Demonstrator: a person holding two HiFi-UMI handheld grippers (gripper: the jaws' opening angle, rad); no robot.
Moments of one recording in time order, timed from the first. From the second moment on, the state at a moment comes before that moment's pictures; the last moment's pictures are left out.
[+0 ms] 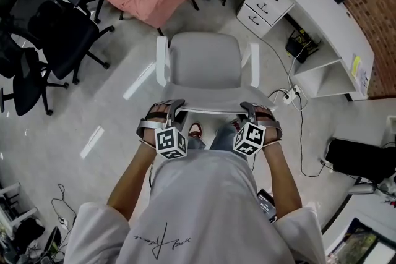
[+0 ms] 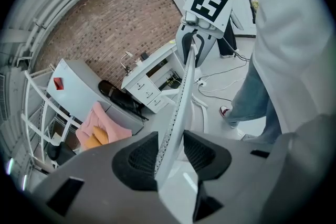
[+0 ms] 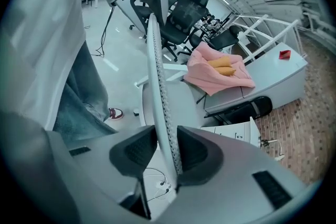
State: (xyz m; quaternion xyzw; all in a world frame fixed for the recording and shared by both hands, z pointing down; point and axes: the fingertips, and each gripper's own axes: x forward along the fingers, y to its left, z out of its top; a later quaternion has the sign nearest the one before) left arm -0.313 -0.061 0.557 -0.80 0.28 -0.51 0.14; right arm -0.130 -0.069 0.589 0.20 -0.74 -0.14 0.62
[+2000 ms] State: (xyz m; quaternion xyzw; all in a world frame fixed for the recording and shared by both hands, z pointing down) left arm -0.307 -0.066 0.562 -0.80 0.26 -0.52 0.13; right arm -0.124 -0.054 0.589 0.22 -0.74 -0.11 0.62
